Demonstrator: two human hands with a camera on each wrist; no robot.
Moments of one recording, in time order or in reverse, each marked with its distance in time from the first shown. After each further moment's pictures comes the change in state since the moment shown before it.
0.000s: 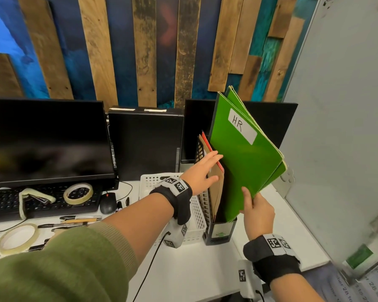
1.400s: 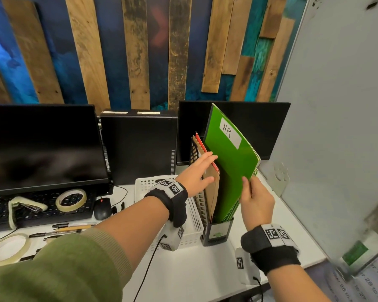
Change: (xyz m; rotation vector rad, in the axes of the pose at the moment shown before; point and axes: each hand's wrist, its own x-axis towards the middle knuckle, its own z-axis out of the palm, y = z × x) left_hand 0.003 -0.002 -0.001 -0.008 -0.009 -0.004; right_hand 0.015 -0.020 -0.008 0.014 0.149 -0.188
